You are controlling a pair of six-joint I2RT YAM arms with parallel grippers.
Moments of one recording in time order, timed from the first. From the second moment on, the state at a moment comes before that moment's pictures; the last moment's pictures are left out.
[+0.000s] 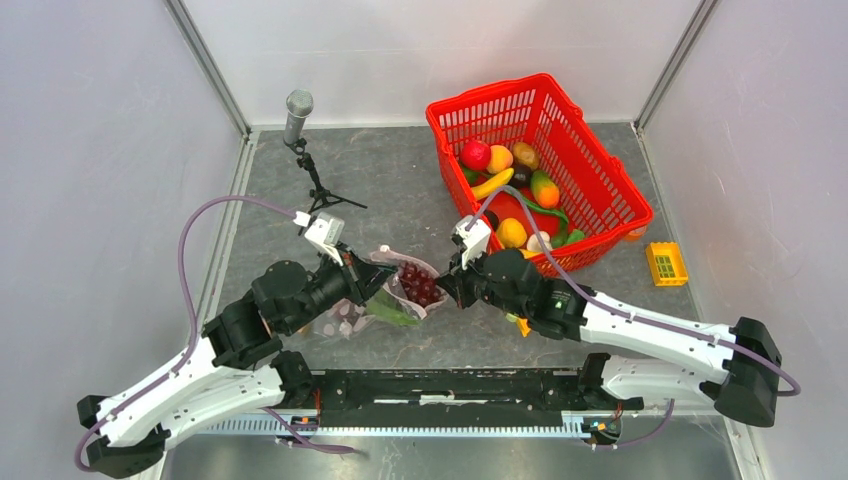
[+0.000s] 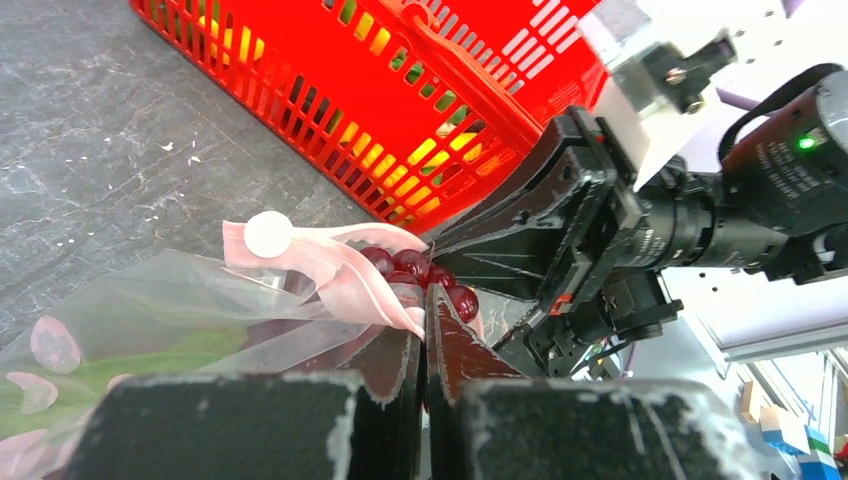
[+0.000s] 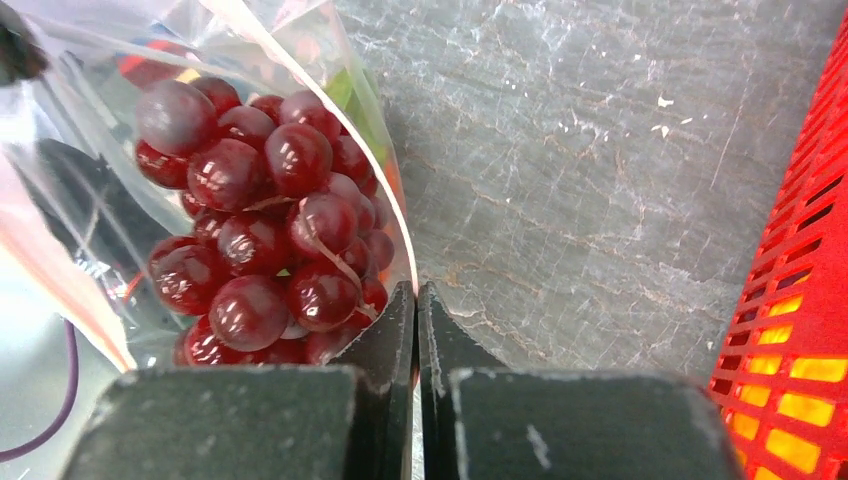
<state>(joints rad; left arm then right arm) -0.98 0.57 0.78 -0.37 -0.18 -0.58 1.10 1.07 0.75 -0.07 0.17 0.34</state>
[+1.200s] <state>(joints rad) -0.98 0.71 1.12 -0.89 -0.41 -0.36 1.10 1.15 0.88 0.01 0.21 0.28</state>
